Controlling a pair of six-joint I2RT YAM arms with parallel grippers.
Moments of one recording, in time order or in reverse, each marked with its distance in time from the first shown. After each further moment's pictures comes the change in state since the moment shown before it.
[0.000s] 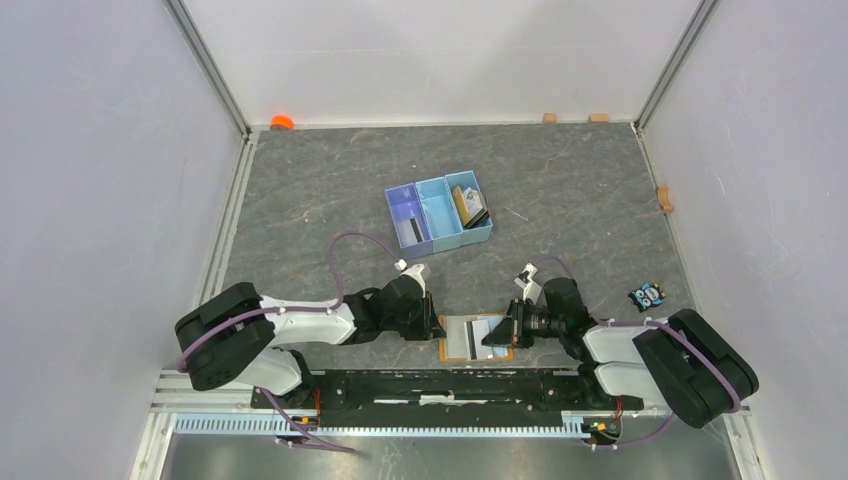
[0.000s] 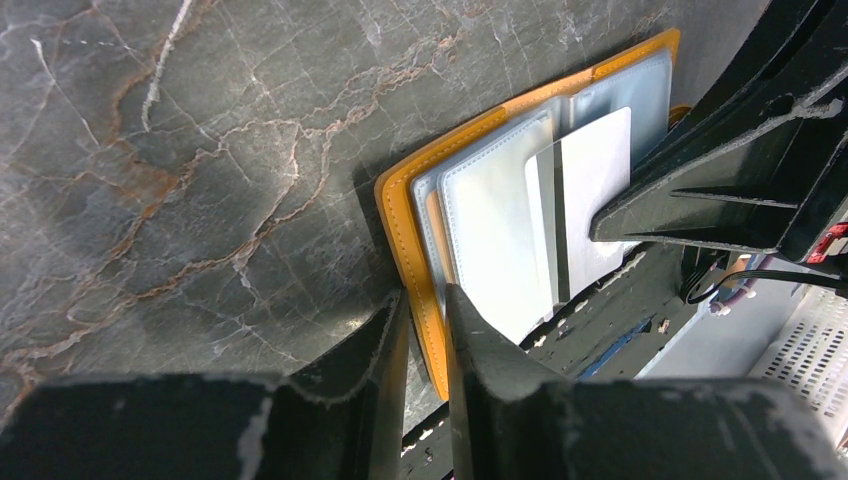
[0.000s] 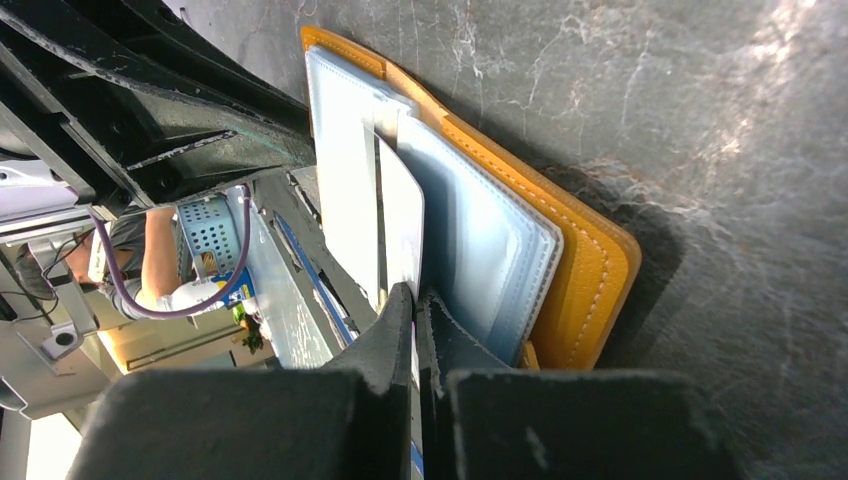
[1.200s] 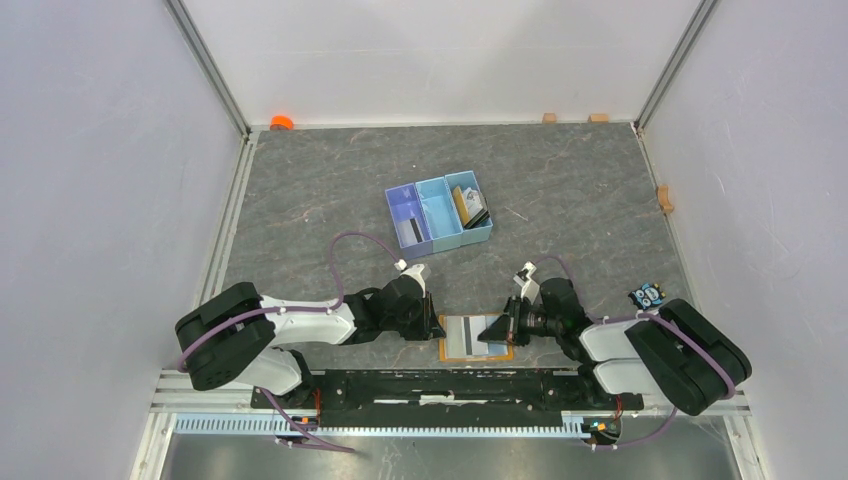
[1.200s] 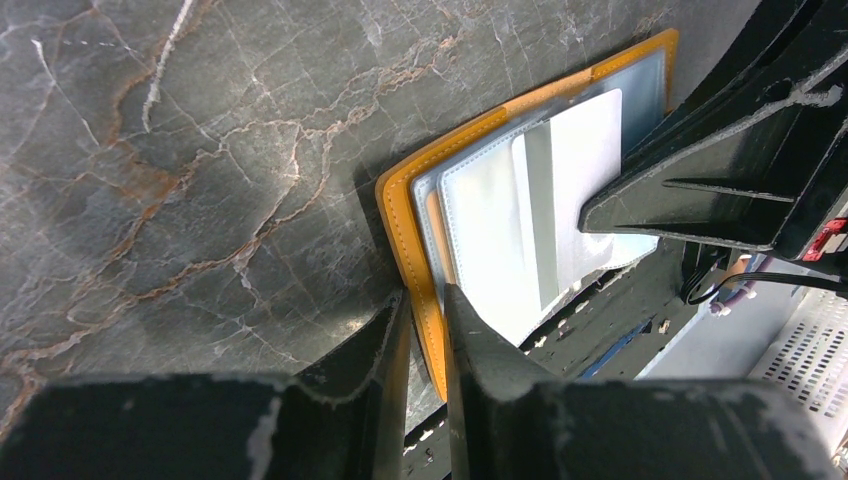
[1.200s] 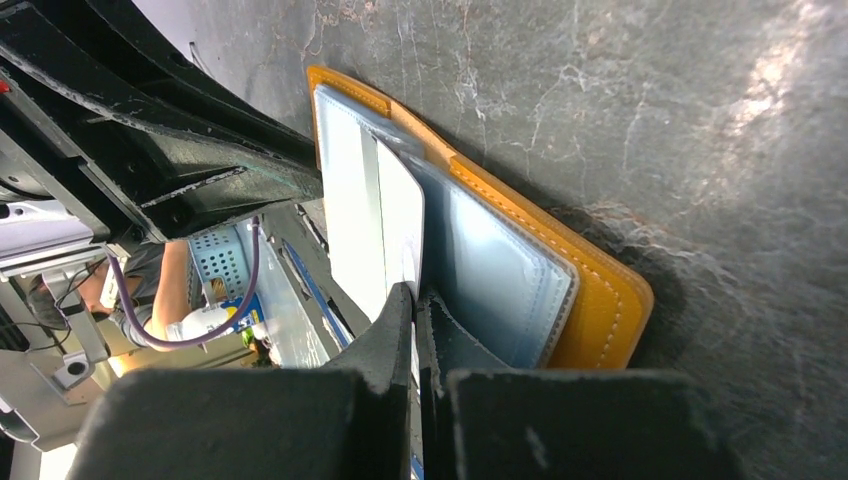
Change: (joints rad) left arm 0.000 0.002 0.000 0.001 0.000 0.000; right arm 0.043 0.063 0.000 0.115 0.068 0.079
